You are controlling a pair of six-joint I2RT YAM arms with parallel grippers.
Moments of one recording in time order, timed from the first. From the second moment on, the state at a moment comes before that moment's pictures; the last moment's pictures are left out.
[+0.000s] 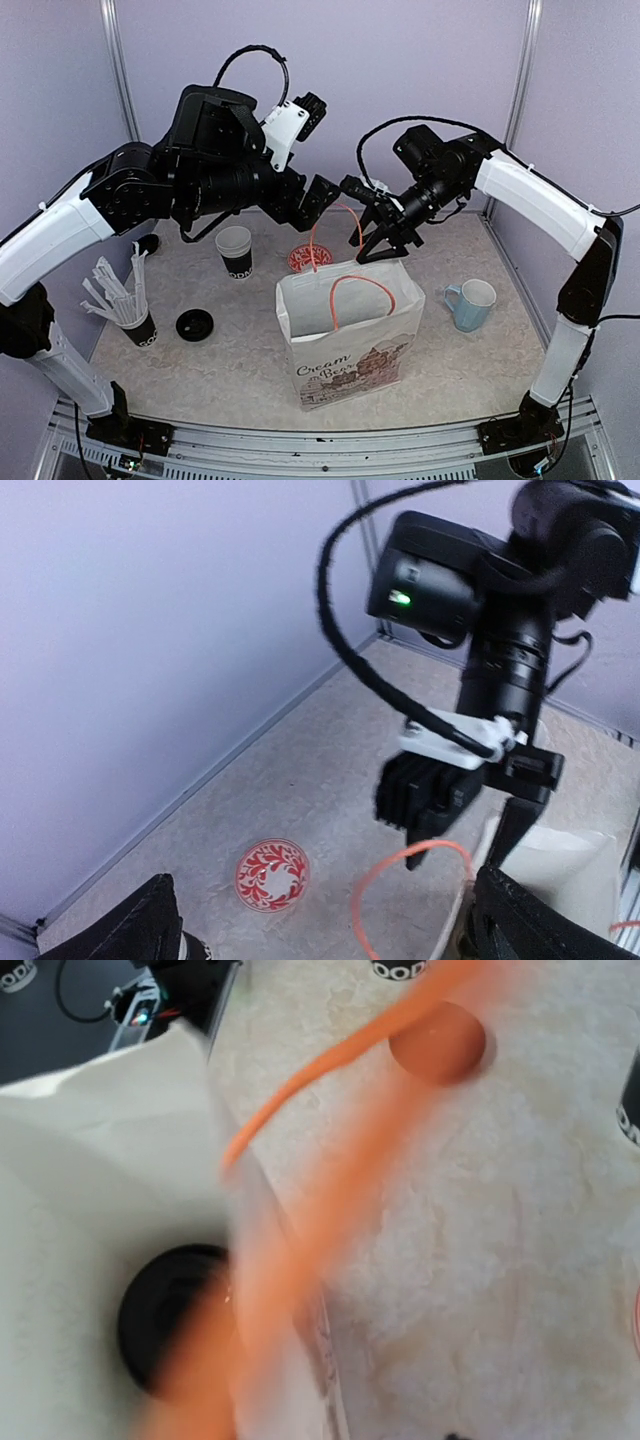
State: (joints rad) left arm -1.17 1.56 1.85 -0.66 -0.43 0.08; right arm 0.65 1.79 1.90 -1.18 -0.81 -0.79
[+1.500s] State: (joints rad) left arm -0.67 1.30 1.46 -1.31 -0.72 -0.77; right arm 0.54 1.83 1.98 -1.10 -0.75 -0.69
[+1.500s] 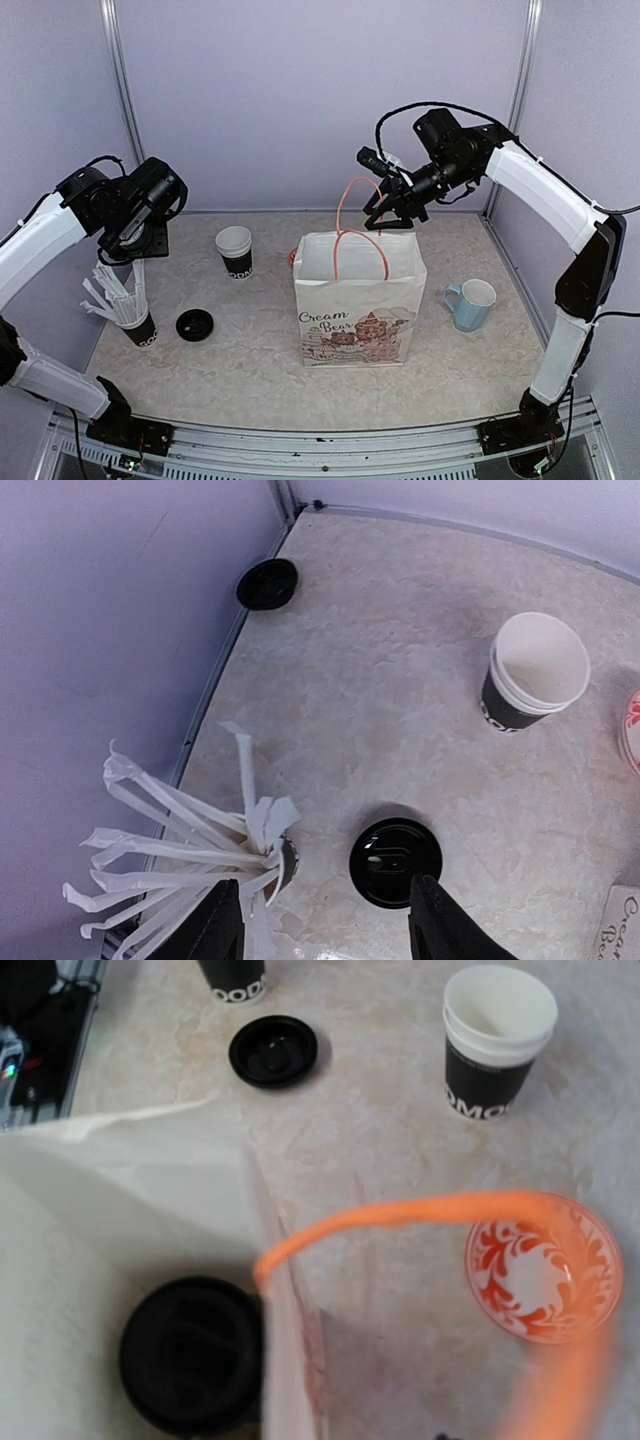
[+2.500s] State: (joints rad) left arm -0.48 1.22 1.29 -1.24 -0.68 -0.69; right arm 0.53 1.72 1.91 -1.10 -0.74 -0.71
